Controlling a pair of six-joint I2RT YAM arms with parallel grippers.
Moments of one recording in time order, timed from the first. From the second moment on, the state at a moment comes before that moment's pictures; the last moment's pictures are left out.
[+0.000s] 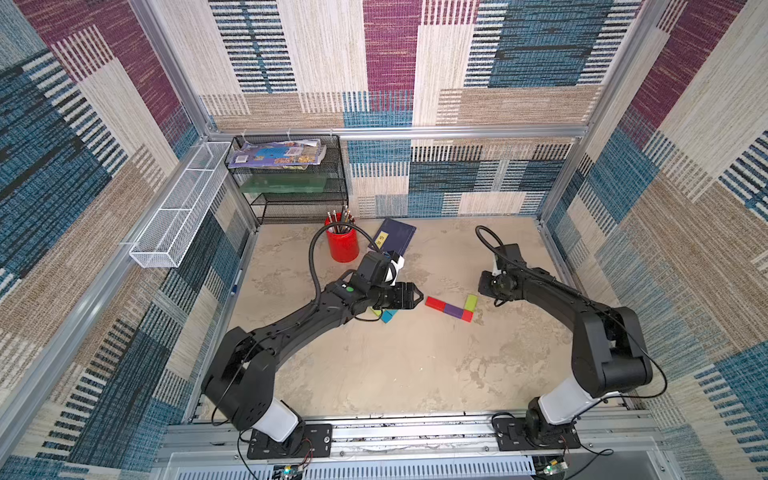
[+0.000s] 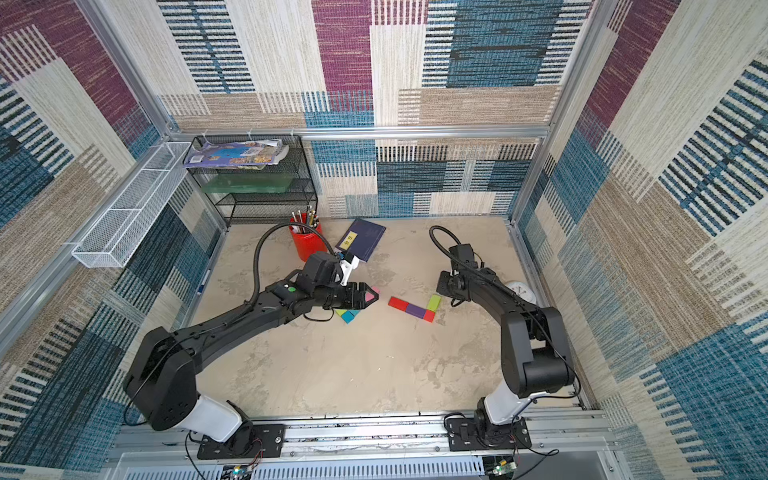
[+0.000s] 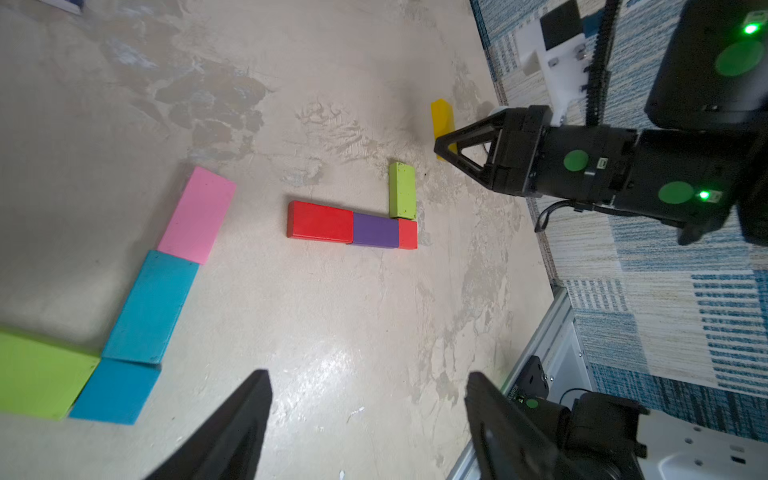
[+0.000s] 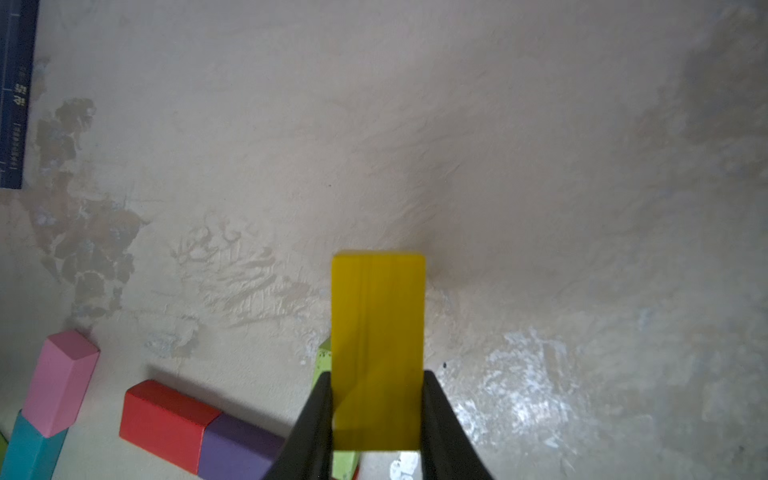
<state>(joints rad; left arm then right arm) -0.66 1.64 1.21 -0.31 0.37 -0.55 0.11 1.67 1.04 -0.43 -0.03 0.41</state>
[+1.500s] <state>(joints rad) -0.74 2.72 2.59 -0.75 0.34 -0.48 0.05 1.68 1.04 -0.33 -0.11 0.51</state>
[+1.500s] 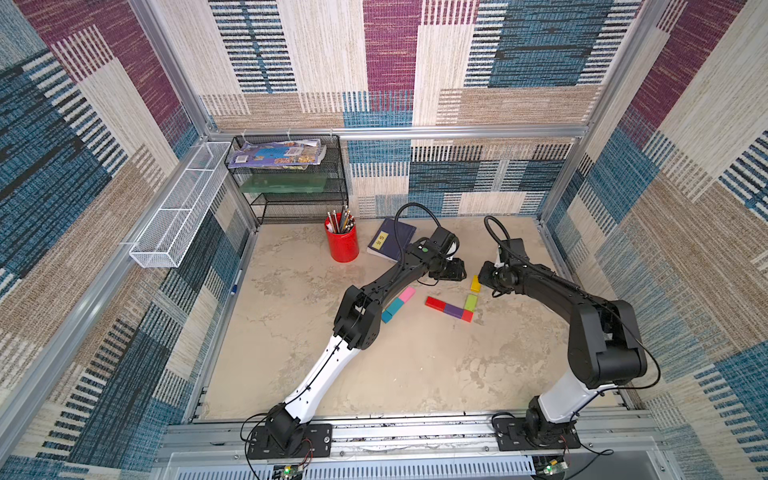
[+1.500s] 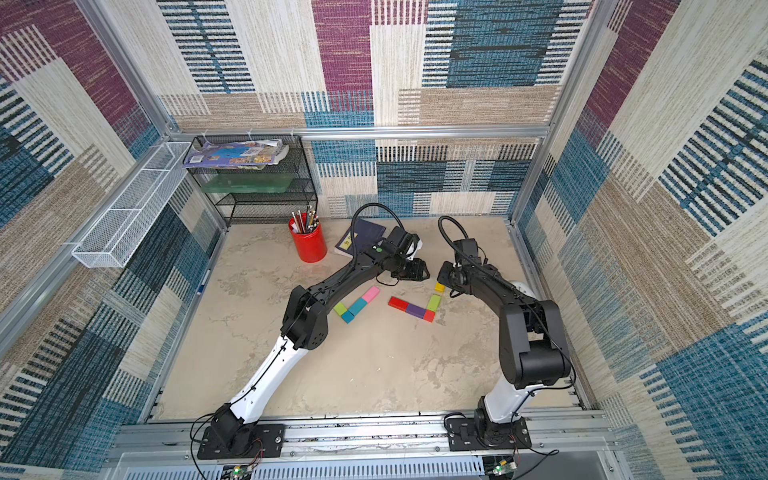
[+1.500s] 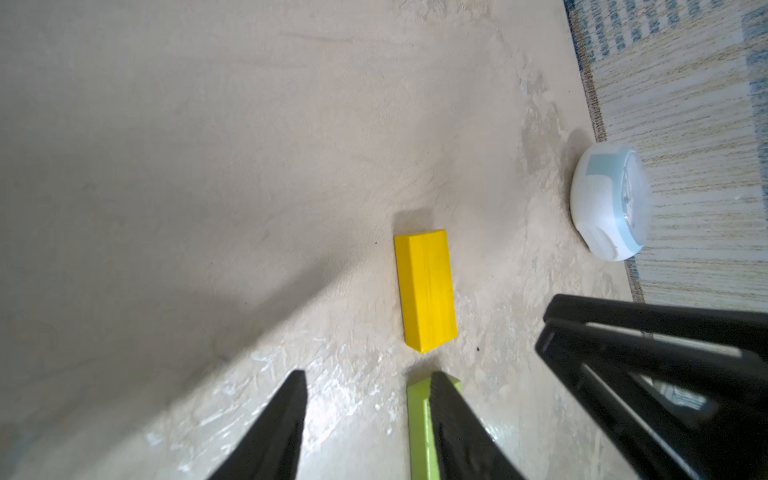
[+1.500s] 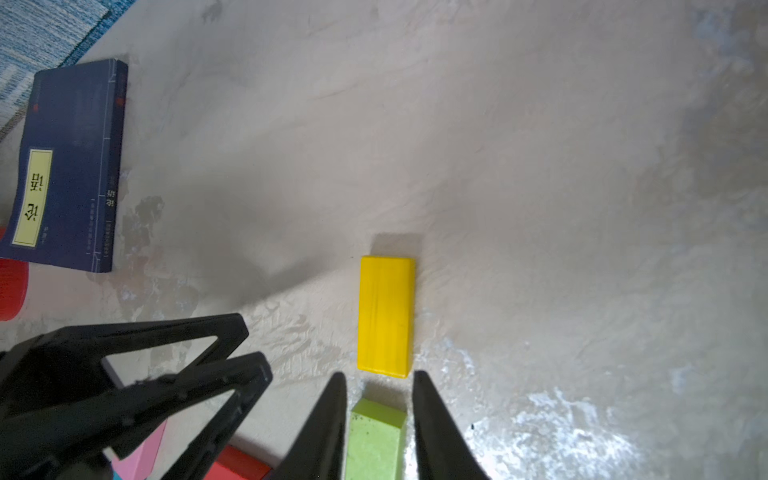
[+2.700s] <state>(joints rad) -0.77 2.88 2.71 -0.62 0.39 -0.66 -0.01 1.86 1.00 -0.14 -0.32 0.48</state>
